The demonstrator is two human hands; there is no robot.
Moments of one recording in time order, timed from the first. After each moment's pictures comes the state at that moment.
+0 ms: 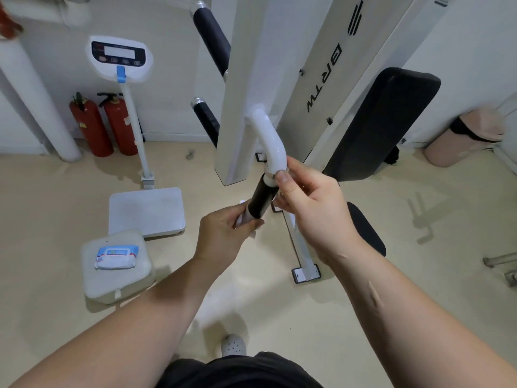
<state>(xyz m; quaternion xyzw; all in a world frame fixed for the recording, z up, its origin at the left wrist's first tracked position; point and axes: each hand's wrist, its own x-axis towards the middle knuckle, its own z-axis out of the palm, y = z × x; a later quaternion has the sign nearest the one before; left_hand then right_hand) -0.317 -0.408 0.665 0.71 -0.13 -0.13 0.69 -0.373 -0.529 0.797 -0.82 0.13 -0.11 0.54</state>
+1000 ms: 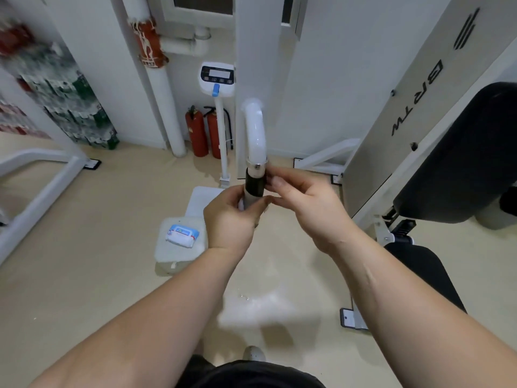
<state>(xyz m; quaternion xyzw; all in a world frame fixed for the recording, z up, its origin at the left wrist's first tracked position) -0.356 -0.458 0.718 0.76 0.13 0.13 0.63 -0.346 -0.593 0.764 -0.74 -0.07 0.06 0.67</state>
